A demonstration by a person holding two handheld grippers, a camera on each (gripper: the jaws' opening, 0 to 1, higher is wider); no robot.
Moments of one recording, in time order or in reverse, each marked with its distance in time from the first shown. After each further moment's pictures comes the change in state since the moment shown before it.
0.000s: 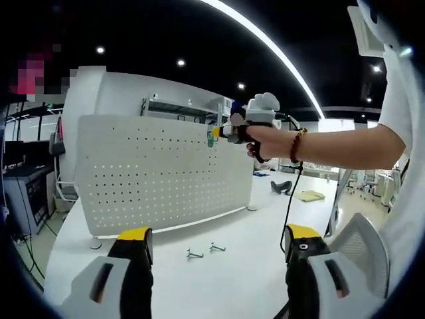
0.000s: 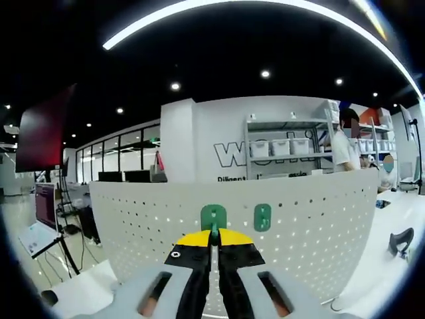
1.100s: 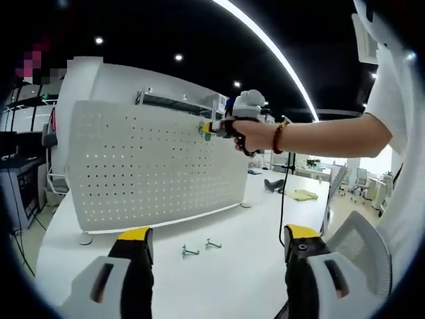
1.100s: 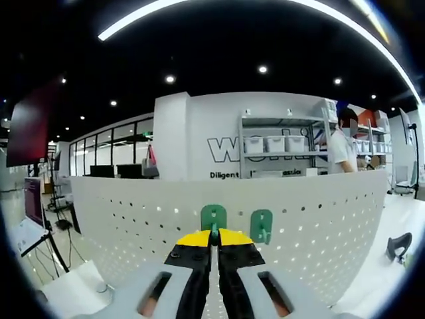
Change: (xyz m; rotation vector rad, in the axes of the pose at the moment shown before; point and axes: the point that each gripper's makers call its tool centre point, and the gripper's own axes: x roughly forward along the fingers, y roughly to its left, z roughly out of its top) left arm 0.012 0.010 -0.013 -0.043 0.021 -0.064; right arm 0.043 -0.016 -0.008 -0.042 0.041 -0.051
